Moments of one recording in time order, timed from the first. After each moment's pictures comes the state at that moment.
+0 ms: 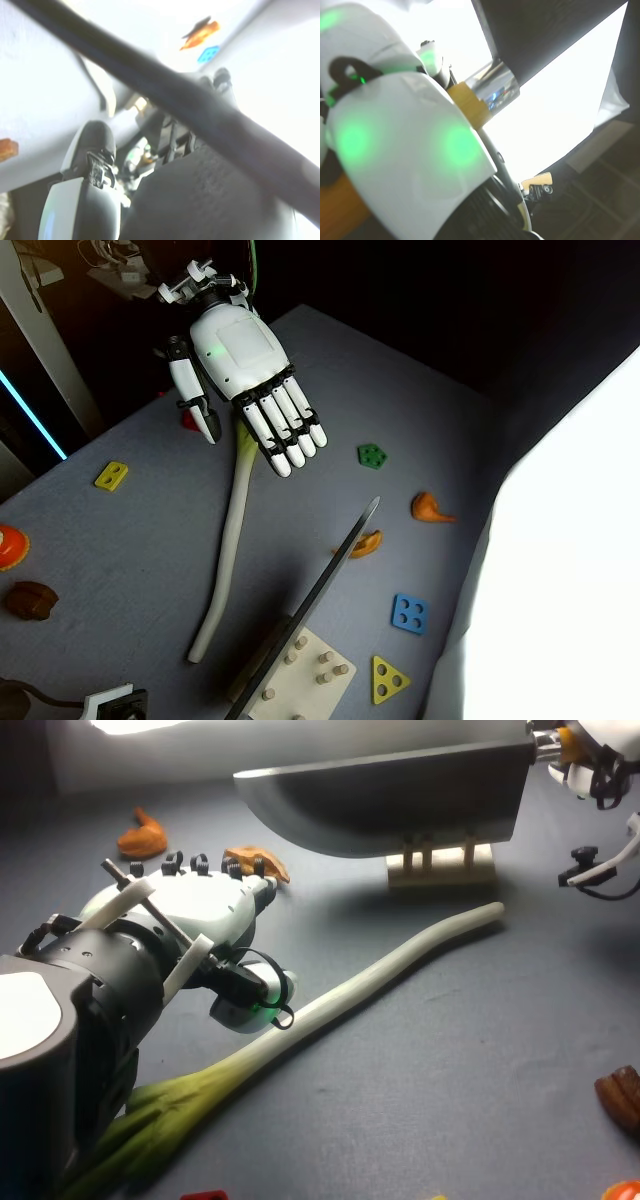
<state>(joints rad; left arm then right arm) 0.42 -0.99 0.58 1.39 0.95 -0.70 -0.54 -1.40 1.73 0.43 0.79 -1.14</state>
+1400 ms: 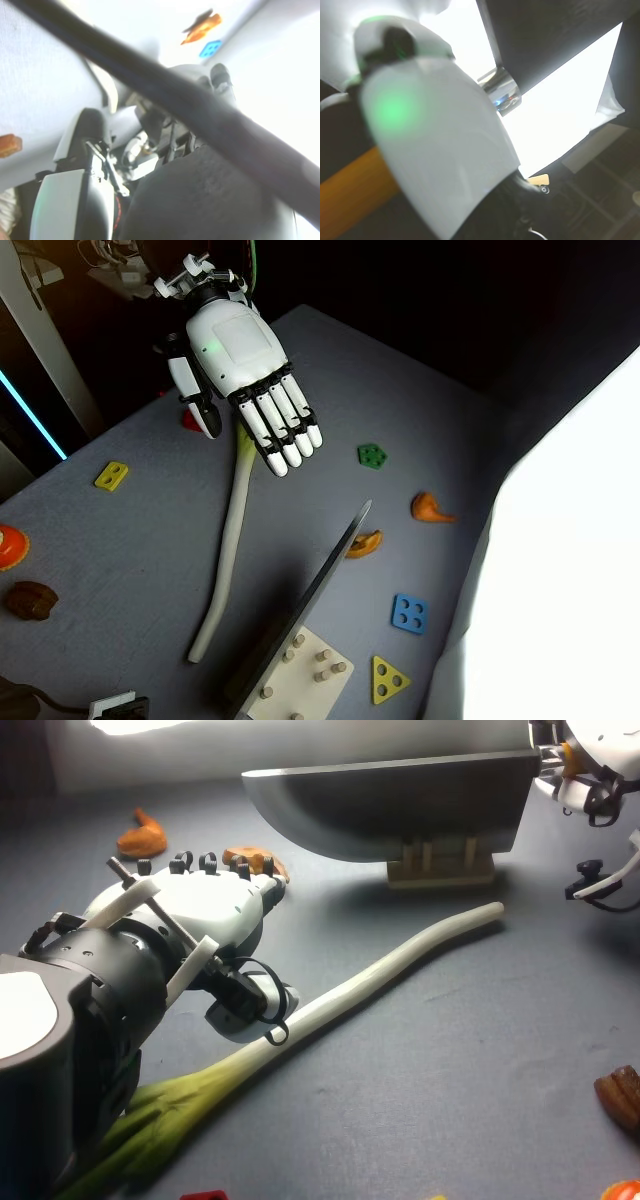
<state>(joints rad) 0.41 -0.98 0.57 1.40 0.93 -0.68 -0.58 -1.43 1.79 0.40 0.82 -1.14</state>
